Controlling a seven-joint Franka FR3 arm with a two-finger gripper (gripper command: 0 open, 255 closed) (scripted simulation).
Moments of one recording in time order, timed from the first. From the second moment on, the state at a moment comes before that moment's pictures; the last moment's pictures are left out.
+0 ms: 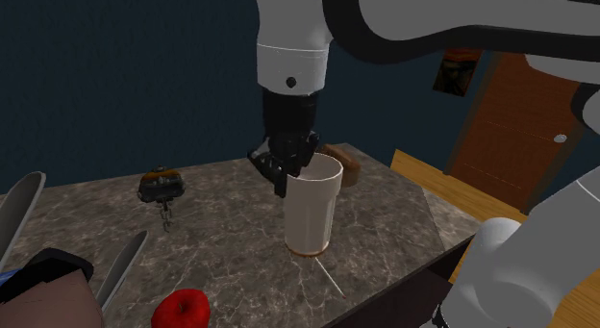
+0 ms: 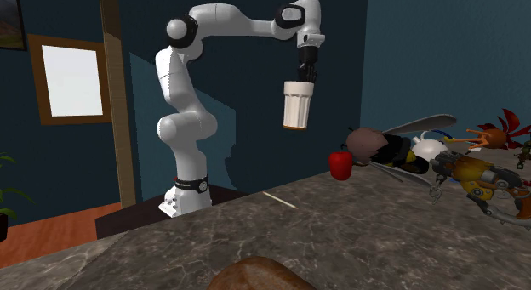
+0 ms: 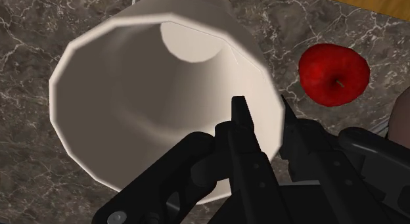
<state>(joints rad) 0.09 -0.34 0.52 -1.86 0.10 1.55 0.63</state>
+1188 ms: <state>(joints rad) 0.11 -0.25 0.63 -1.97 0.08 1.73 0.77</state>
